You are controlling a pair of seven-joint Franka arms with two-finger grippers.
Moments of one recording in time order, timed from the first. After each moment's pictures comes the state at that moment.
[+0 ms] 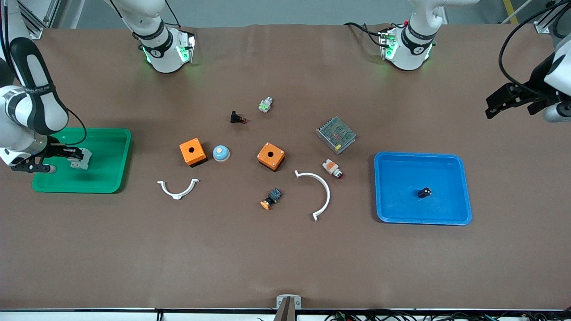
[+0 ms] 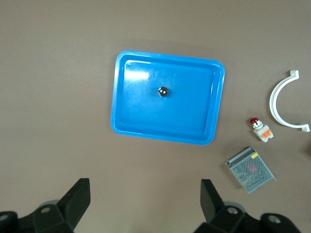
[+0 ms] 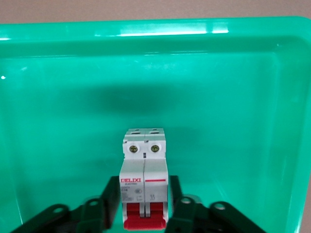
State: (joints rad) left arm -0.09 -0.03 0.01 -1.54 0.03 1.52 -0.14; right arm -0.45 0.37 -0.04 -2.13 -0.09 2.40 -0.39
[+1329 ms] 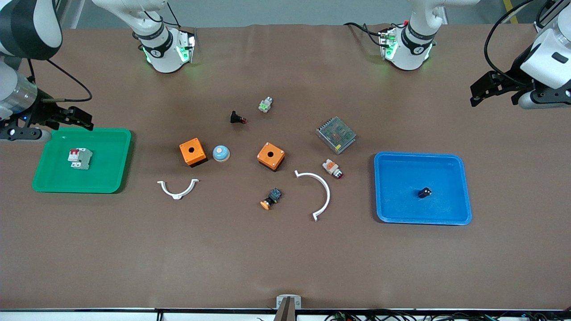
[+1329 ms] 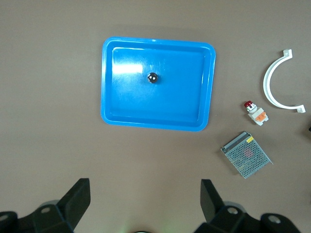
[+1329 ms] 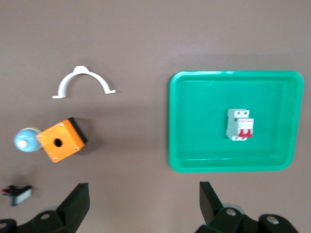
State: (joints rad) left arm -0.11 -0.10 -0.01 -1.66 0.02 1.55 -0.14; right arm -0.05 -0.12 -0.01 -1.95 -0.02 1.77 -0.01
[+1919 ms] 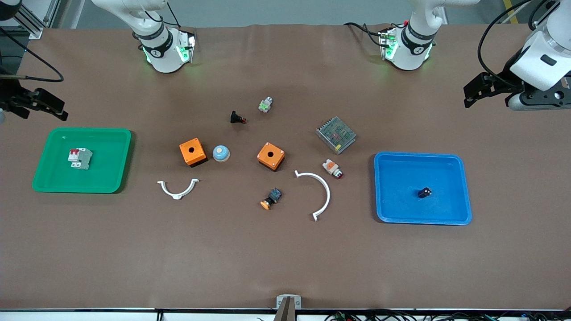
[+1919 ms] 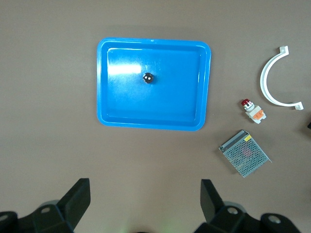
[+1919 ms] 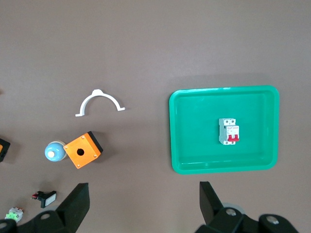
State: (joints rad) left arm -0.11 -0.10 -0.04 -1.66 0.02 1.55 -0.14; right arm -0.04 -0.08 -0.02 -1.67 -0.02 1.61 0.01
